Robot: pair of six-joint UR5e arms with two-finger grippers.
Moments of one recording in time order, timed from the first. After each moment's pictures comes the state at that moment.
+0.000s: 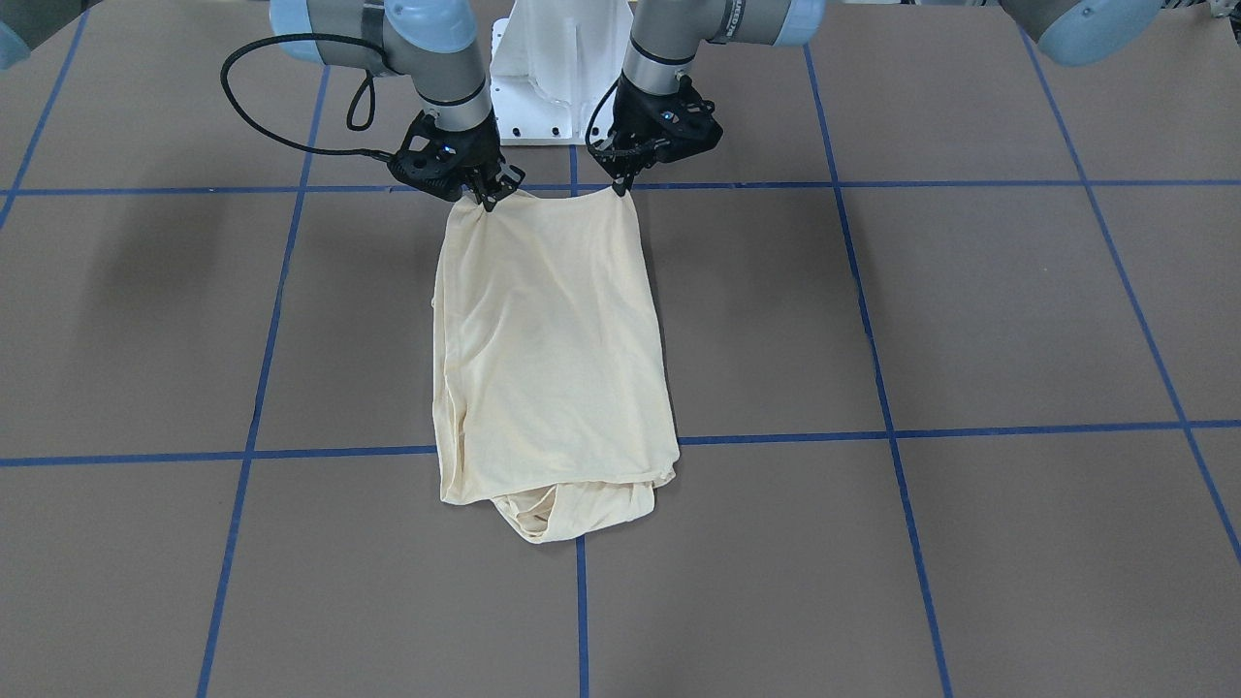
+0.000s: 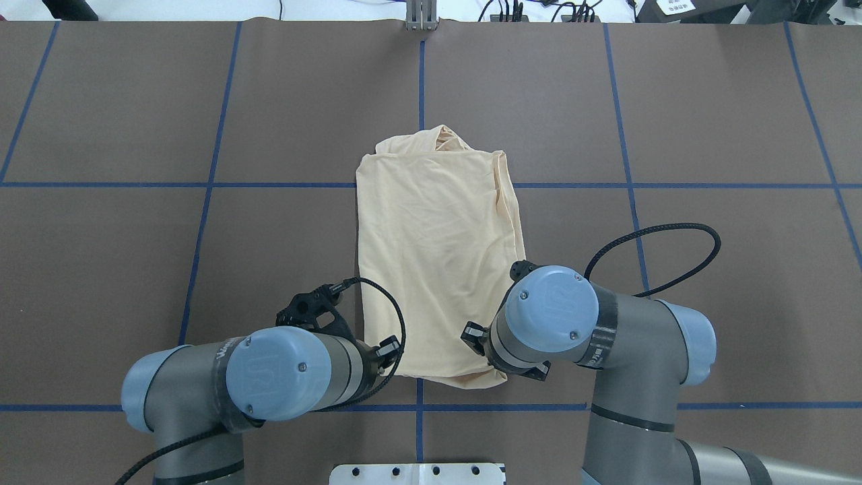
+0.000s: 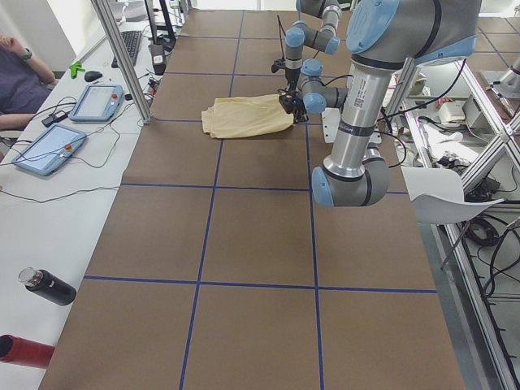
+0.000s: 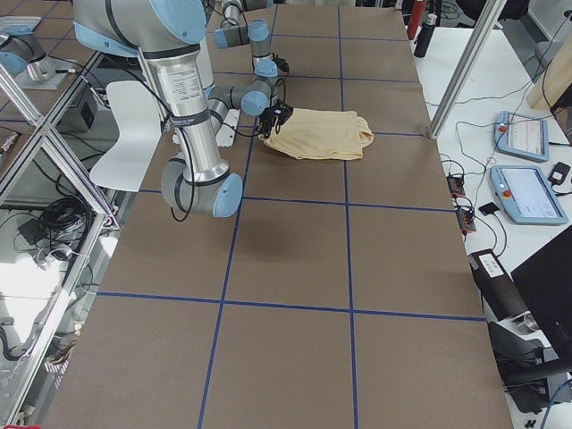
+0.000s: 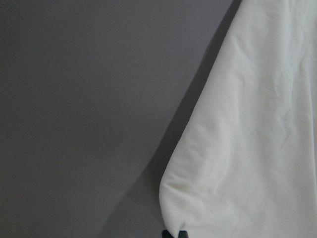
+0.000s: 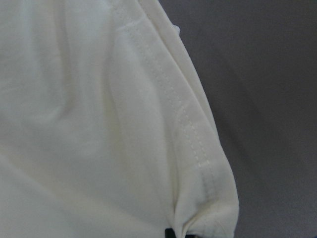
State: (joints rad) left arm -0.20 -2.07 -1.95 -1.68 -1.63 -1.96; right arm 0.30 -1.13 1.96 -1.61 1.84 1.84
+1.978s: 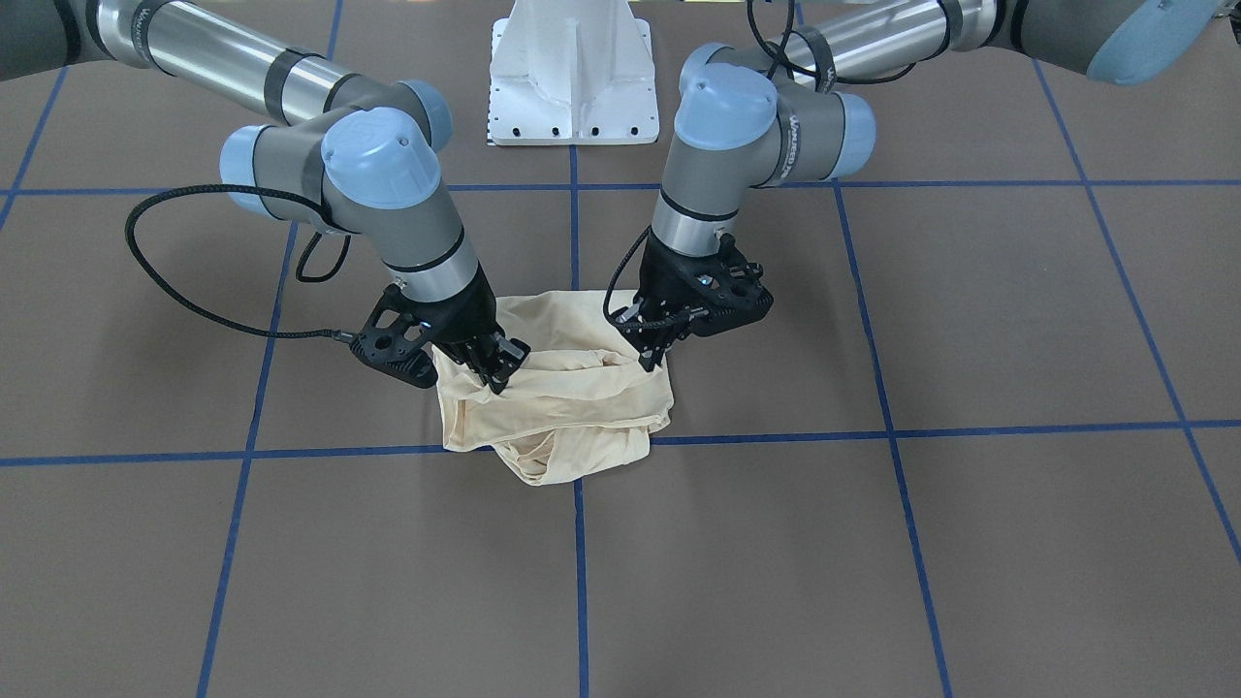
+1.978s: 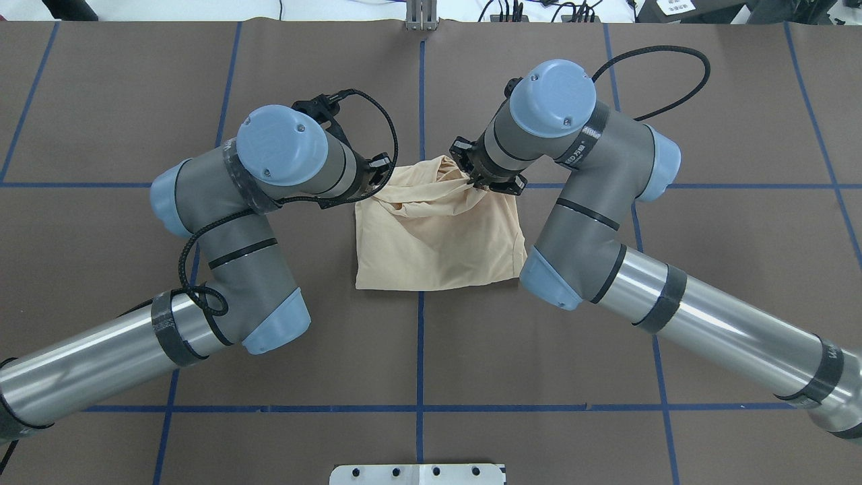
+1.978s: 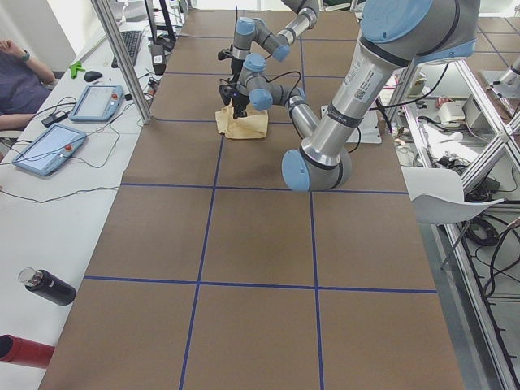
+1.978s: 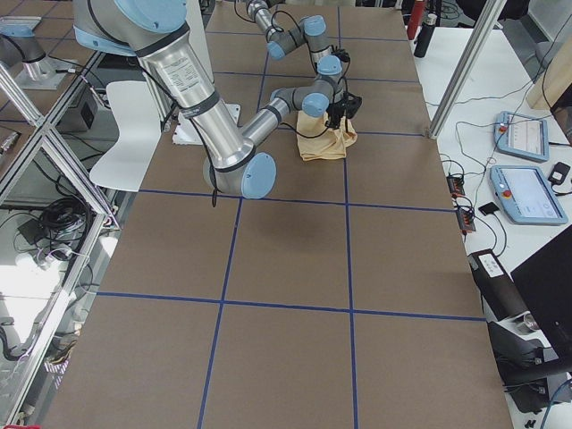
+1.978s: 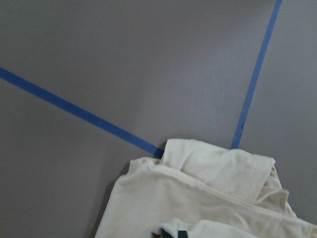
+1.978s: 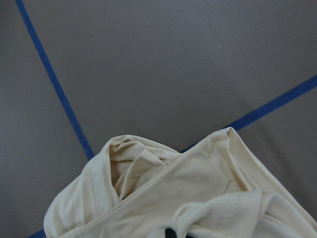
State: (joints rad) left arm -0.61 -2.28 -1.54 -1.91 -1.73 -1.66; right arm 0.67 -0.86 1.47 -1.25 1.89 1.69
